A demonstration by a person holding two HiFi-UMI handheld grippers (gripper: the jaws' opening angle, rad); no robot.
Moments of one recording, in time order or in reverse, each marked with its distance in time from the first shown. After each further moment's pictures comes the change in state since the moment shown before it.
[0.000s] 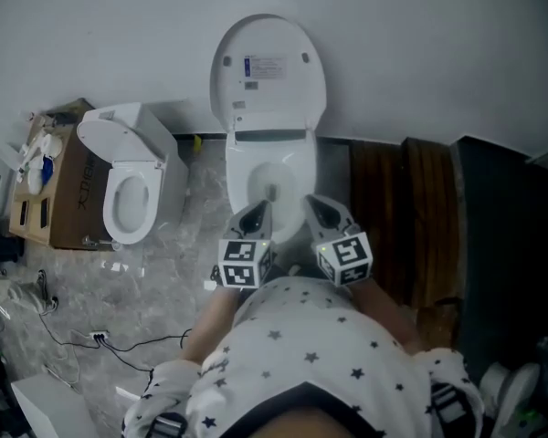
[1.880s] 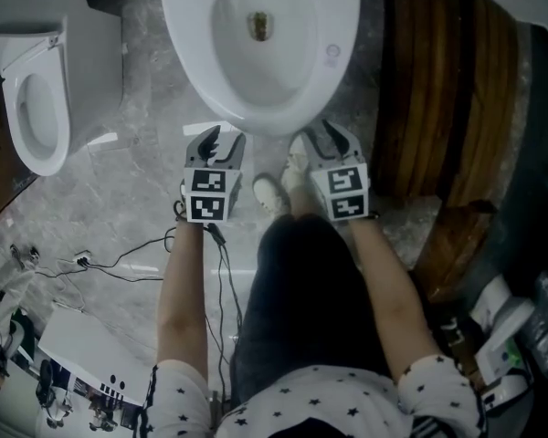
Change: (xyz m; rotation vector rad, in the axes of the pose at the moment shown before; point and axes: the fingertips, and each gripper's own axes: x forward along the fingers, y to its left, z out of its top) left arm 0.127 0.144 -0.430 0.049 0.566 -0.054; right arm 0.112 0.008 -0.467 0.158 0.621 -0.089
